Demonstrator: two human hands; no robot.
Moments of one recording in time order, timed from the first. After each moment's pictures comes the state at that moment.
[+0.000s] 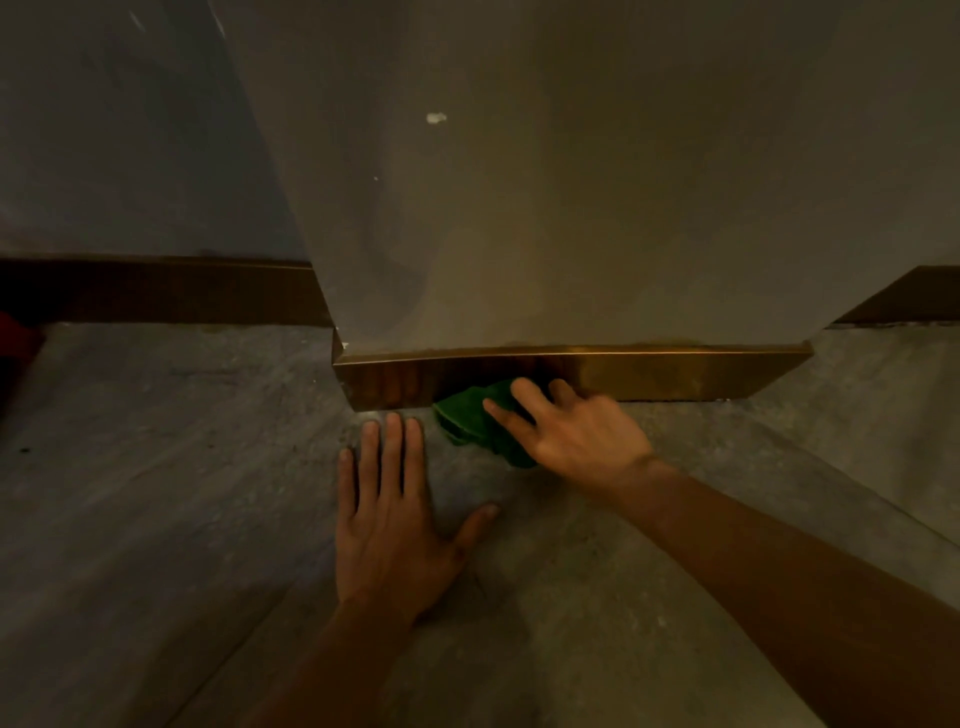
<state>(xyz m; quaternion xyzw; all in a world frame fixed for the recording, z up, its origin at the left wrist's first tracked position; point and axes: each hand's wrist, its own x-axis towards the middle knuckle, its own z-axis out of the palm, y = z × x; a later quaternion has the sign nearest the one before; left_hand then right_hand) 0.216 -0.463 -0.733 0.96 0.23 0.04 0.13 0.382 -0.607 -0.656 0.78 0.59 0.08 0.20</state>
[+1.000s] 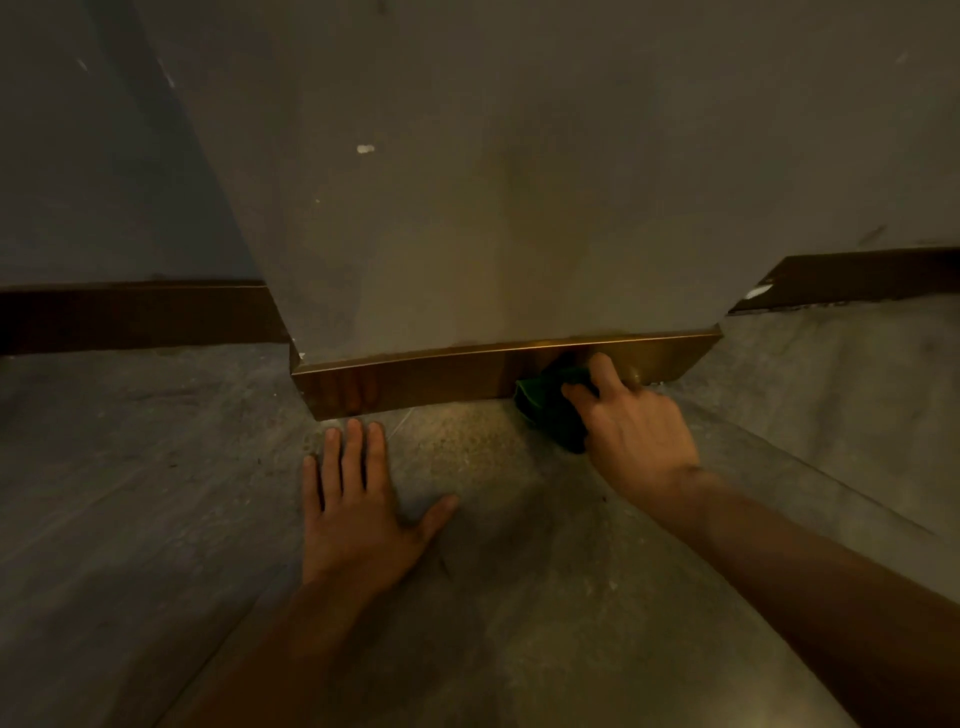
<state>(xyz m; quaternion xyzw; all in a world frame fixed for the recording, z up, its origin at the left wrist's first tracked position) 0.219 -0.453 -0.721 0.96 0.22 -0.06 0.17 0.375 -0.676 -0.616 0.94 0.31 -0.02 0.14</state>
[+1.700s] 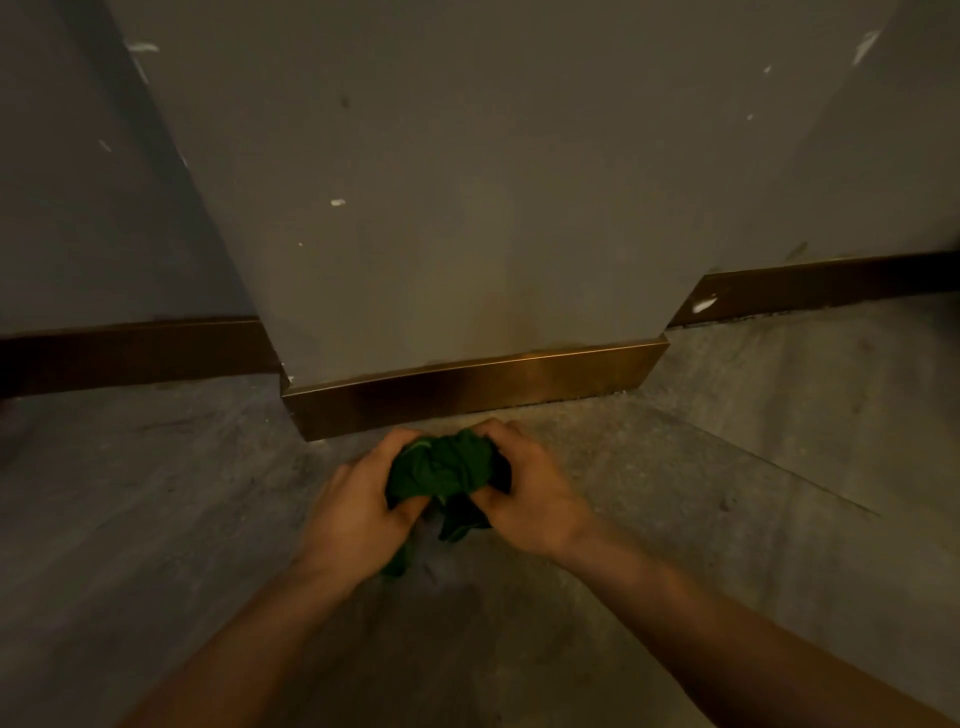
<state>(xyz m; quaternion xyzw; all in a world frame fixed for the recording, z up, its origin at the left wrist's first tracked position) 0.225 -0.460 -0.643 0.91 0.06 0.06 0.40 0.305 -0.643 -0.617 0.85 0.24 -0.18 -0.43</state>
